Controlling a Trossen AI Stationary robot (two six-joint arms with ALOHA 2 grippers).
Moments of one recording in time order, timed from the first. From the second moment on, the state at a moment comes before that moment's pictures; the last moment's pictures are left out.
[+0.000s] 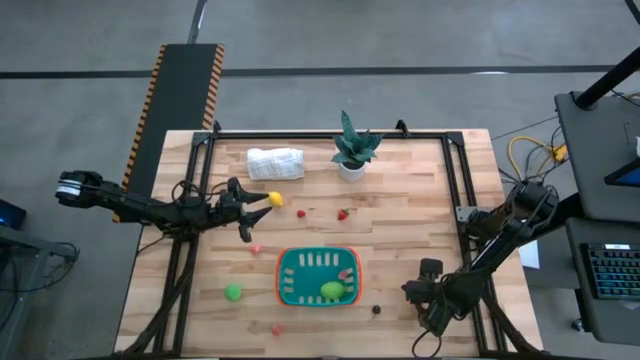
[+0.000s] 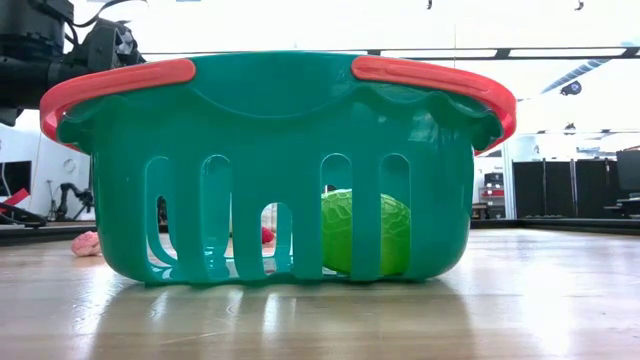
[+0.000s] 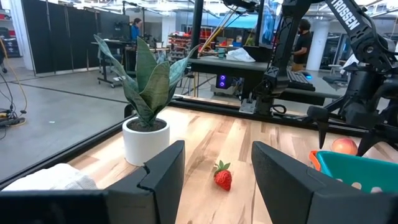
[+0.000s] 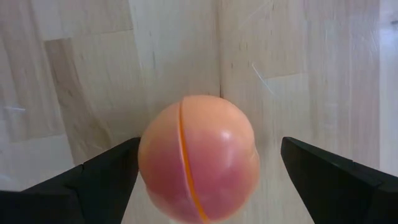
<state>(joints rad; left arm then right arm) -0.12 0.80 0.03 0.83 -0.43 -0.07 0.92 1.66 0.87 -0.72 0.18 1.05</state>
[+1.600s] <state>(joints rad) -0.12 0.80 0.03 0.83 -0.43 -0.07 0.92 1.66 0.87 -0.71 0.18 1.04</state>
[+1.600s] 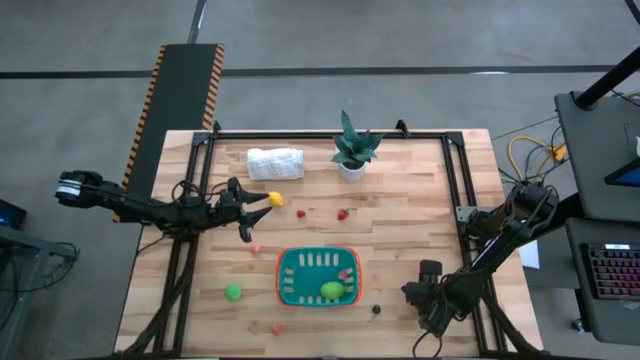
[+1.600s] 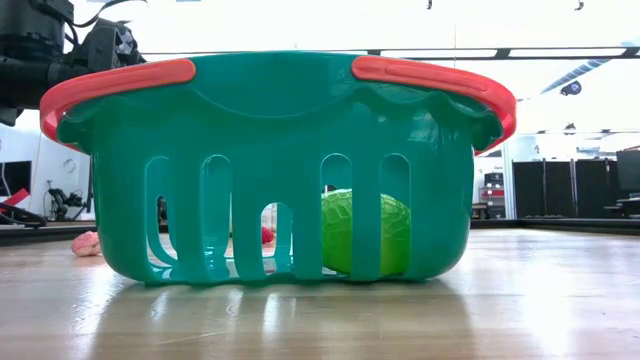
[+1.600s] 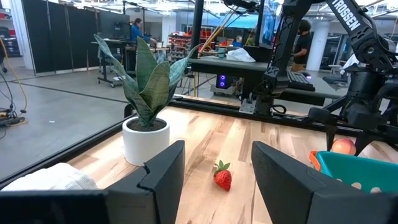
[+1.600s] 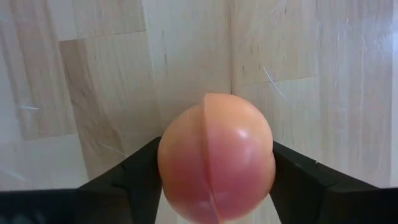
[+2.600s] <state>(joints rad) -0.12 0.80 0.03 0.83 -0.43 -0.07 0.92 1.47 0.87 -0.72 0.34 1.01</state>
